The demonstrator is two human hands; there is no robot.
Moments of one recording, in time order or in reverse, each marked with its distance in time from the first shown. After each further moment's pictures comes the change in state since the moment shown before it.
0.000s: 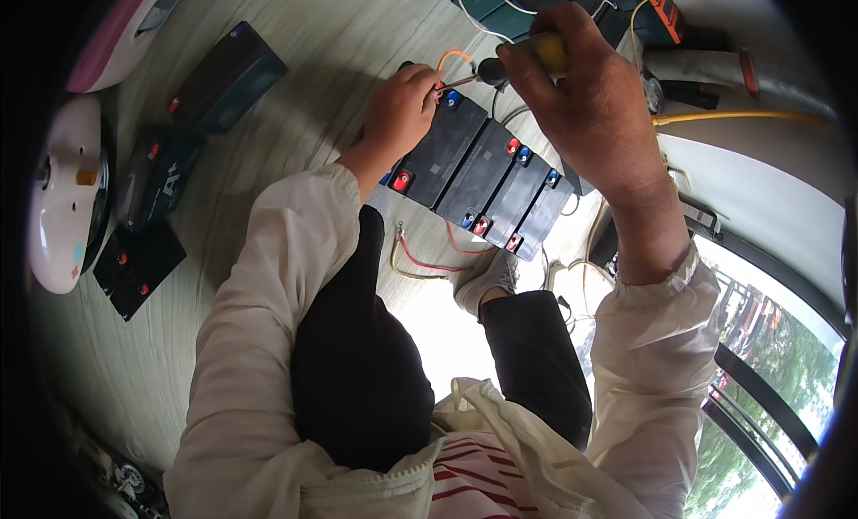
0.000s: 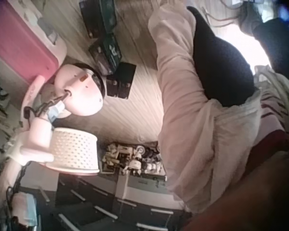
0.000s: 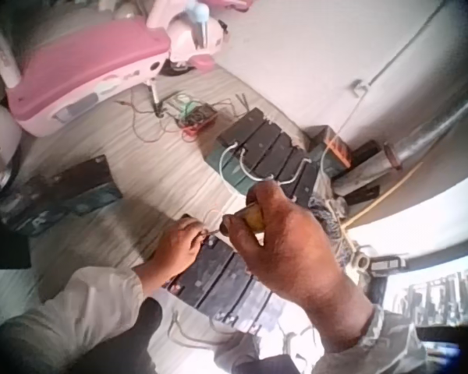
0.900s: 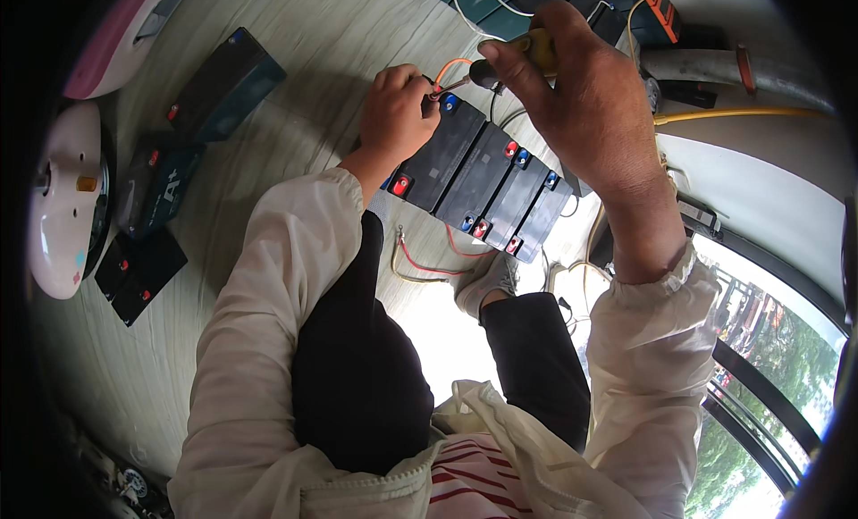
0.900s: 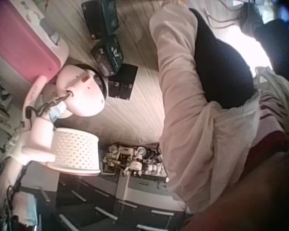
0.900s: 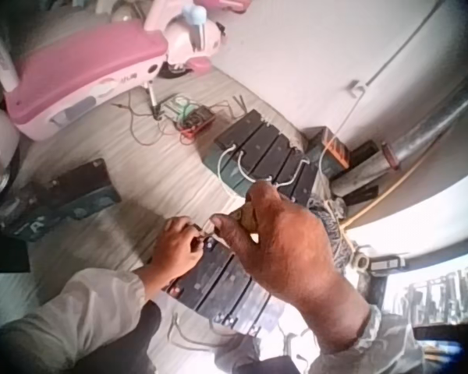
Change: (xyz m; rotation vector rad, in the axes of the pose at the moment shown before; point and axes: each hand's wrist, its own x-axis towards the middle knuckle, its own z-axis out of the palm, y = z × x) left_hand 0.000 0.010 -0.005 0.147 0.092 0.025; right_hand 0.006 -0.010 -0.005 -0.137 -0.040 0.014
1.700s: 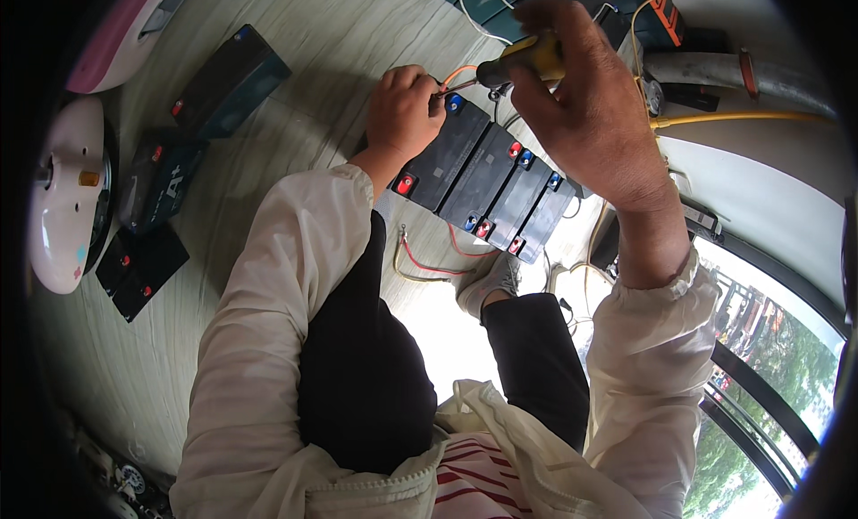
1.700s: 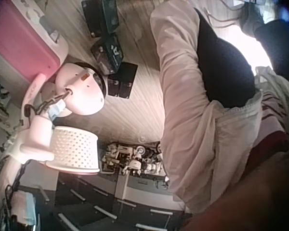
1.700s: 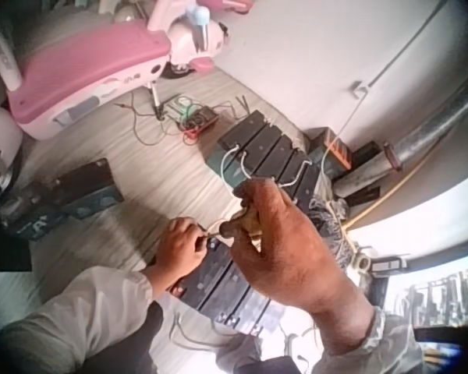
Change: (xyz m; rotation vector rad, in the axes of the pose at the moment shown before) left_hand 0.000 0.003 0.002 0.020 -0.014 -0.037; right_hand -0.005 -0.001 0.004 0.244 0.088 -0.140
